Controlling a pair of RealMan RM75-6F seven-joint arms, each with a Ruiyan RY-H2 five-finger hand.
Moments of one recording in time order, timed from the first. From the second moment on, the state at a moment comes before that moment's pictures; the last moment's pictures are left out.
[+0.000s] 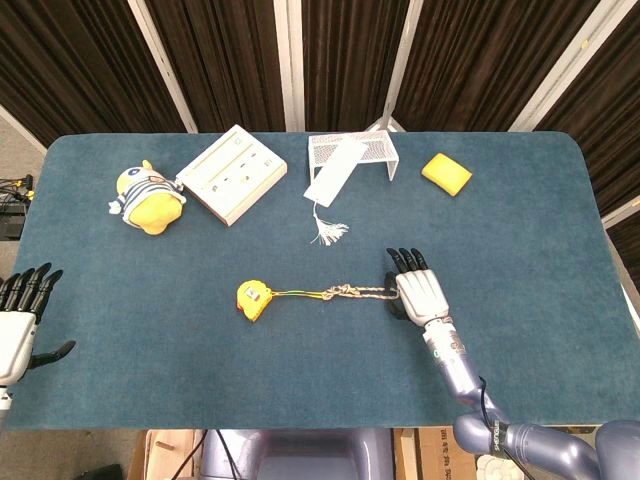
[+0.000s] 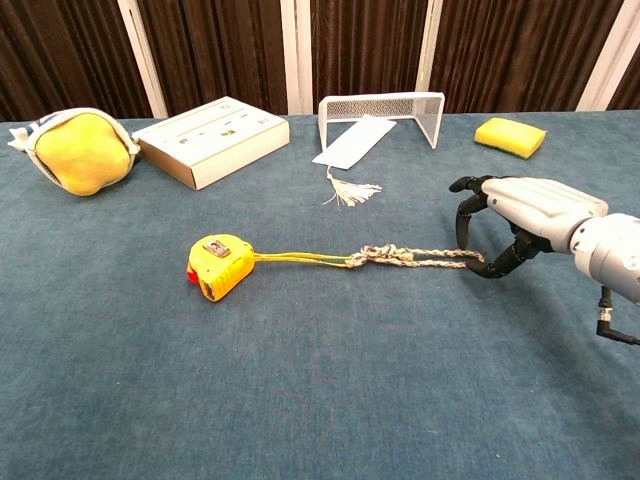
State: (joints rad) left arm -0.11 -1.14 -0.05 -1.58 1.51 1.48 0.06; right arm 0.59 -1.68 0.21 -1.32 -1.16 1.02 -0.34
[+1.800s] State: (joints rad) left arm -0.12 -1.14 -0.05 -1.59 1.48 1.47 0.05; right arm 0.58 -1.70 0.21 -1.33 -1.10 1.02 -0.29
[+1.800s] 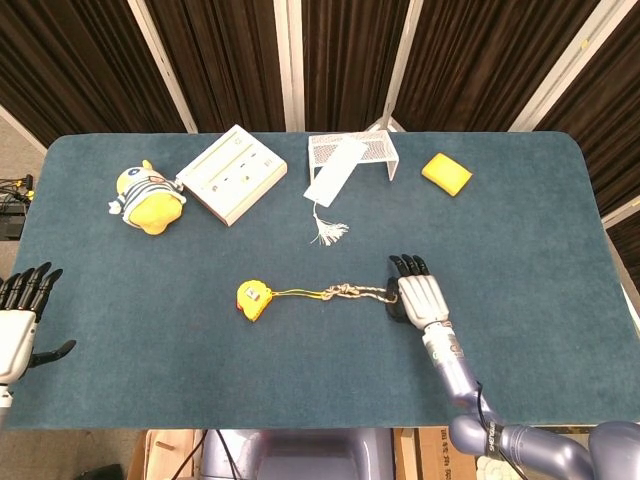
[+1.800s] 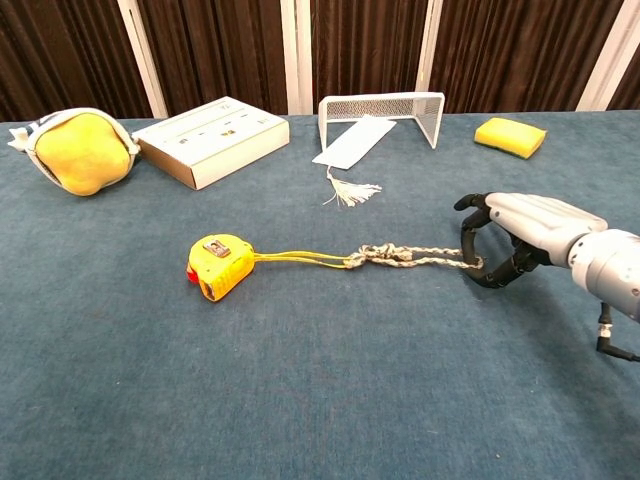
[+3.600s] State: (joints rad) left arm -0.11 -1.14 -0.05 -1.60 1.51 1.50 0.09; right arm 0.47 -1.33 0.37 -1.47 -0.84 1.14 -0.21
